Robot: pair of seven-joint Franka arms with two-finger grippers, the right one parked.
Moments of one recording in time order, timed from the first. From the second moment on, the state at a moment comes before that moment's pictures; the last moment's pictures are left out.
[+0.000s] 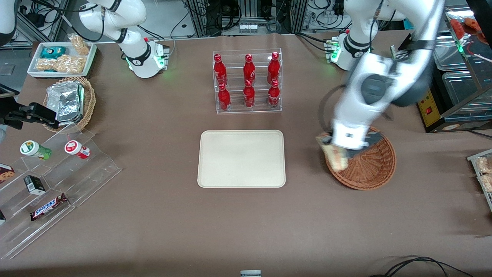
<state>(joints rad) -0.34 0.20 -0.17 -1.85 0.06 2.00 -0.96</state>
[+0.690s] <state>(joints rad) -0.63 0.77 -0.22 -1.37 0.08 2.07 -0.93</state>
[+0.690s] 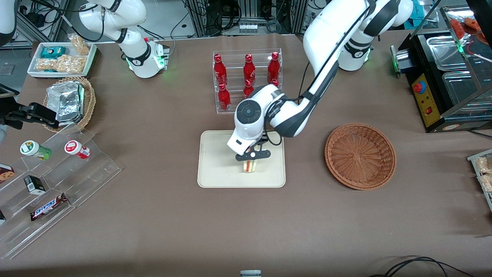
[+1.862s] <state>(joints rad) -0.42 0.33 -0.13 -1.26 0.02 1.38 -0.69</state>
